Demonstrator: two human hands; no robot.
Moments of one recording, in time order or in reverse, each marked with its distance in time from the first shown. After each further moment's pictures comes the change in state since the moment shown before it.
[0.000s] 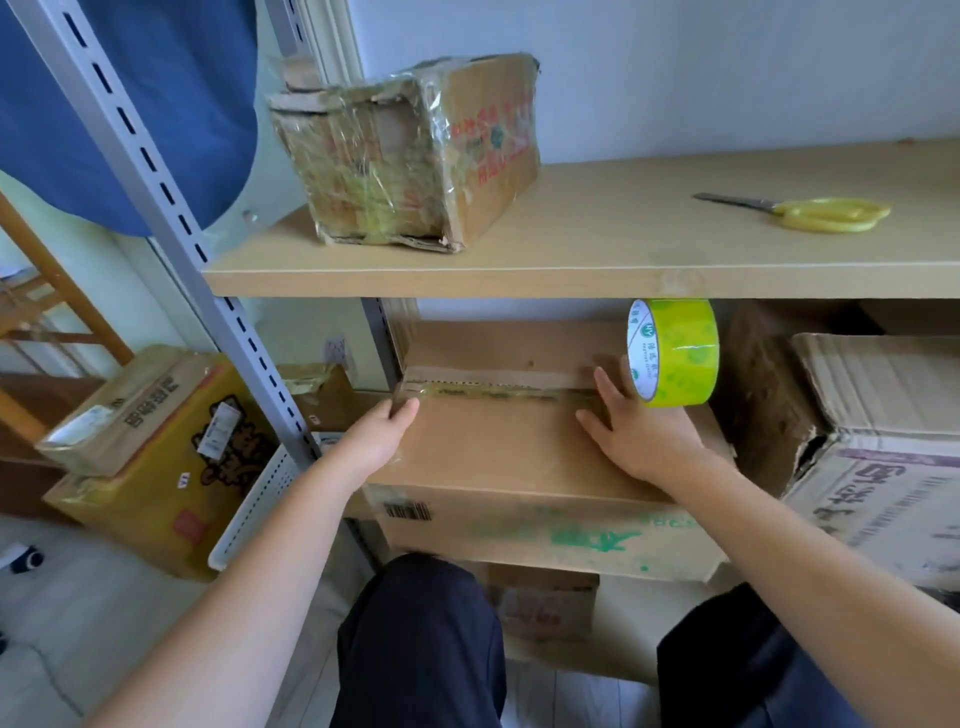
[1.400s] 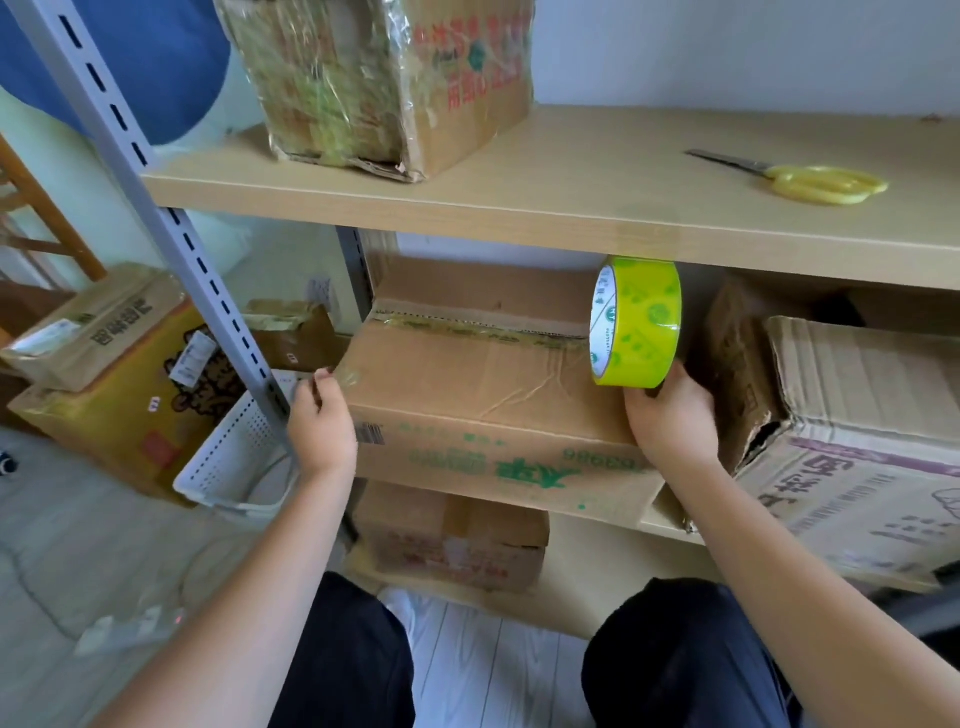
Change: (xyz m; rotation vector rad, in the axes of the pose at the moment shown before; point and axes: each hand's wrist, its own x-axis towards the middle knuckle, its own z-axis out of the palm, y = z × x) left_hand -0.037 -0.024 0.063 -0.488 0.733 -0.040; right_hand -0.014 0.060 0.018 0.665 0.336 0.279
